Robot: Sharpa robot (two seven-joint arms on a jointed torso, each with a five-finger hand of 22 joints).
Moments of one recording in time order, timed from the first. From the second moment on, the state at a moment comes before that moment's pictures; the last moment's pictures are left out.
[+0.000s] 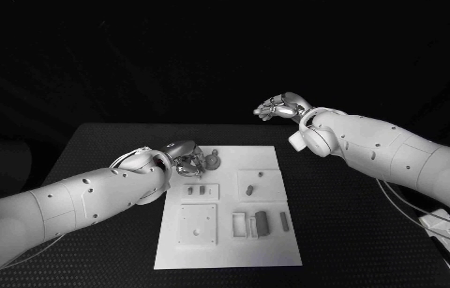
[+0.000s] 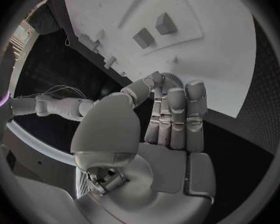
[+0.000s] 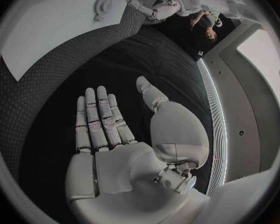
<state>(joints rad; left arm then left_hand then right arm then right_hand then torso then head) 1.21 -0.61 -0.15 1.18 -1.28 -0.28 -0.01 1.22 -0.08 0.63 -0.25 0.11 1.04 0.11 0.36 0.46 1.31 0.05 0.08 0.23 1.22 -0.07 1.22 0.57 0.02 1.23 -0.16 0.70 1.31 1.30 -0.54 -0.07 0.91 -0.57 -0.21 0.20 0.95 -0.09 0.45 -0.27 0.05 0.75 0.19 0.24 0.55 1.02 0.16 0.18 0.24 0.79 0.17 0.41 0.55 0.15 0.47 0.19 0.36 1.08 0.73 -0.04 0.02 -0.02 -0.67</state>
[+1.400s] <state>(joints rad) 1.21 -0.62 -0.15 1.16 -1.27 -0.20 -0.01 1.22 -0.08 0.63 -0.26 0.11 1.03 0.11 0.36 0.46 1.31 0.05 0.08 0.23 1.22 -0.07 1.22 0.57 0.02 1.23 -0.15 0.70 1.31 1.30 -0.54 -0.07 0.91 -0.57 -0.21 0.20 0.95 -0.09 0.45 -0.27 0.05 0.75 0.19 0.24 0.55 1.02 0.16 0.18 0.23 0.79 0.17 0.41 0.55 0.15 0.47 0.19 0.36 1.08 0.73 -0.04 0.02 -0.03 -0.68</state>
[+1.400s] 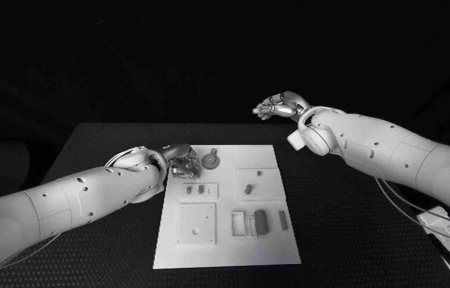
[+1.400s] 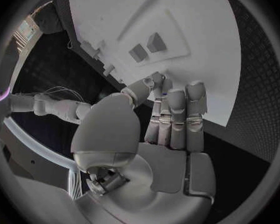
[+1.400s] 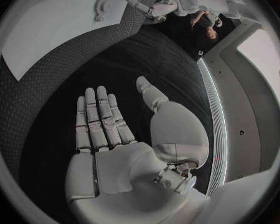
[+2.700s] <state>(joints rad) 1.21 -0.61 -0.15 1.15 -1.32 -0.17 -0.01 1.22 -0.07 0.63 -0.27 0.11 1.03 0.11 0.36 0.47 1.32 0.04 0.07 0.23 1.22 -0.06 1.22 0.57 0.02 1.23 -0.16 0.70 1.31 1.30 -0.54 -0.07 0.91 -0.57 -0.21 0.20 0.95 -0.09 0.45 -0.27 0.05 0.75 0.19 0.24 0.55 1.02 0.16 0.18 0.23 0.79 0.17 0.41 0.55 0.15 0.47 0.19 0.36 1.09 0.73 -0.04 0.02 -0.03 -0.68</state>
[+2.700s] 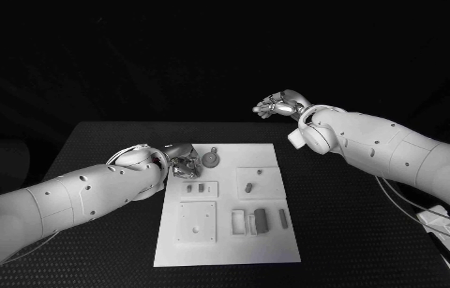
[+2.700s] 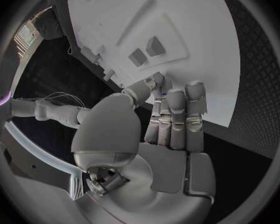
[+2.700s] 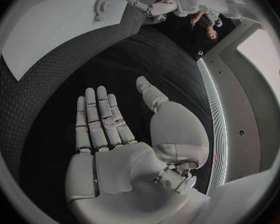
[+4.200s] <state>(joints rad) 1.20 -0.60 -0.16 1.14 -1.31 -0.18 -0.01 1.22 -0.09 0.63 -0.27 0.11 0.91 0.12 0.29 0.44 1.28 0.06 0.08 0.24 1.20 -0.05 1.22 0.57 0.02 1.21 -0.15 0.68 1.31 1.30 -0.54 -0.07 0.91 -0.57 -0.20 0.20 0.95 -0.09 0.45 -0.27 0.05 0.75 0.19 0.24 0.55 1.02 0.16 0.19 0.23 0.79 0.17 0.41 0.55 0.15 0.47 0.19 0.36 1.09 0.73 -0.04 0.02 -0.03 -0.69</state>
